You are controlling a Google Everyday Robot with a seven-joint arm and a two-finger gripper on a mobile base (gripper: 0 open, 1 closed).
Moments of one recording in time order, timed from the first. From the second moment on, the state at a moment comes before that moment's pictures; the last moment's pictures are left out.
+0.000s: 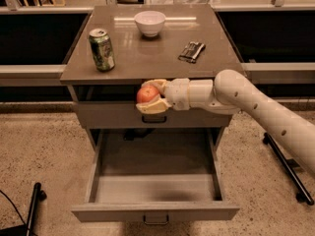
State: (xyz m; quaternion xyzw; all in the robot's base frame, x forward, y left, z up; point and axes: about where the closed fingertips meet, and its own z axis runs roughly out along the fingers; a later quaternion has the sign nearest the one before) arm 0.635 0.031 0.779 -0.53 0.58 0.34 0.52
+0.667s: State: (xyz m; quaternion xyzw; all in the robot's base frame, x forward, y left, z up) arm 0.579 0.035 0.683 -0.55 0.58 0.38 0.46
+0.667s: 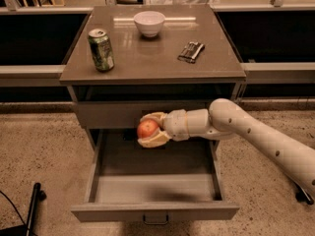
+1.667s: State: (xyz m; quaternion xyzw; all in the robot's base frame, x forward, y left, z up) arm 0.581 0.024 0.595 -0.56 0.62 0.35 0.43
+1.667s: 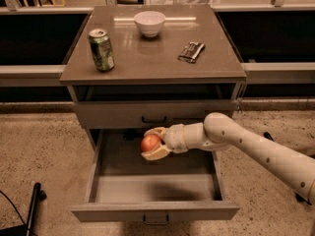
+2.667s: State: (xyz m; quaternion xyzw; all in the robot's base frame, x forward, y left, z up) arm 0.541 0.001 0.394 -0.56 0.66 0.34 0.36
